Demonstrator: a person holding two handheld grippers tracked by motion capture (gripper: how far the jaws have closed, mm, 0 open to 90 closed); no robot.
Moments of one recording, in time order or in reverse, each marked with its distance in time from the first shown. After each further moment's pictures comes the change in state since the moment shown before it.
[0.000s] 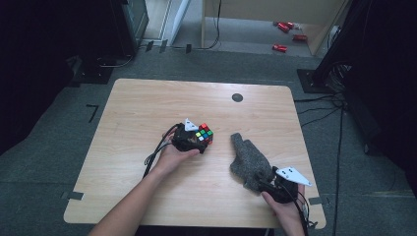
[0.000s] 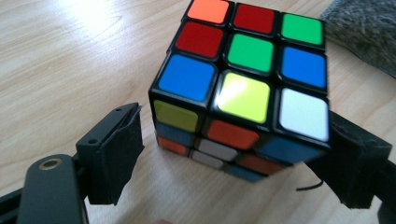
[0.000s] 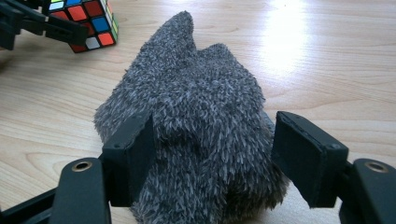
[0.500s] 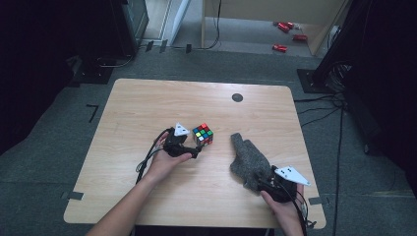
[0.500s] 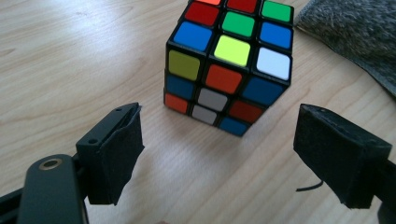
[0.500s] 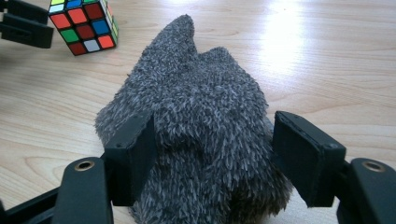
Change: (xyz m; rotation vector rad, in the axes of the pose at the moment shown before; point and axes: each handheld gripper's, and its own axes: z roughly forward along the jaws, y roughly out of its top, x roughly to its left) left arm 0.002 -0.015 -0.030 -0.029 -0.028 -0.033; right arm 0.003 0.002 0.001 -0.006 -0.009 -0.003
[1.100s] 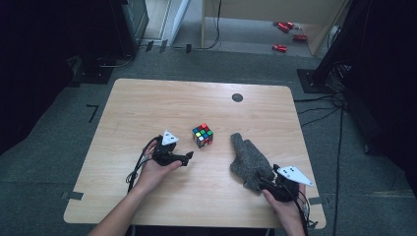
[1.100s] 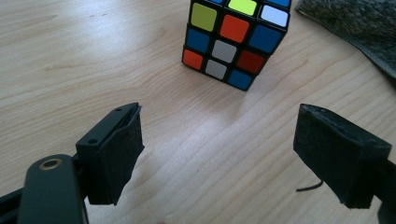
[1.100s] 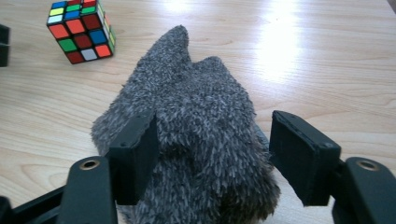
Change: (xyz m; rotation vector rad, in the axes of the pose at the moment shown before) left arm 0.003 -0.029 -0.034 -0.029 0.034 -0.044; right arm -0.002 0.003 -0.003 -0.026 -0.008 -0.001
